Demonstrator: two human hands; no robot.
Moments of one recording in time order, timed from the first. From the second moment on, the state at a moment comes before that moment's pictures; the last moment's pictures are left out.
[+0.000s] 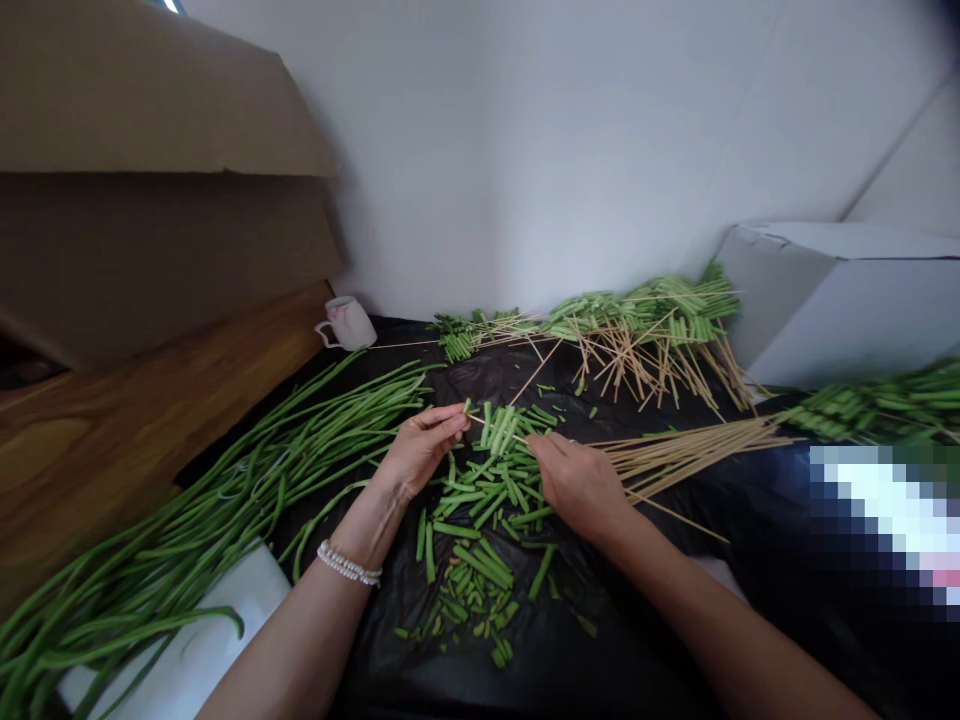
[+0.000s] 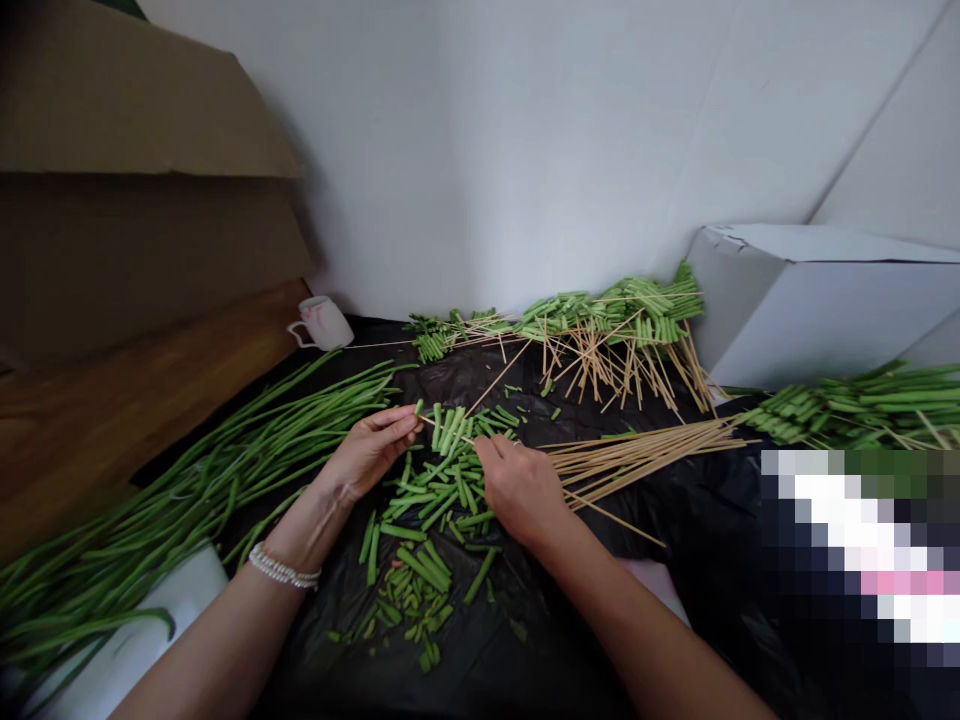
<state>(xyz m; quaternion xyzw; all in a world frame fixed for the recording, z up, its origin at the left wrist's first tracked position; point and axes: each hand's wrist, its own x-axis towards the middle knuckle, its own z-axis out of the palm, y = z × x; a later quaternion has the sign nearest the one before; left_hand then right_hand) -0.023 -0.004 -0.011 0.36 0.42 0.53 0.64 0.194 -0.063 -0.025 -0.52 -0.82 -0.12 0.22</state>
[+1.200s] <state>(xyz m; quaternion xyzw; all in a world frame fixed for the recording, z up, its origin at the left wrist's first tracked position) -0.021 -0.009 -0.010 0.39 0.42 0.46 0.68 0.190 -0.064 -0.029 -0.51 -0.82 -0.07 0.25</state>
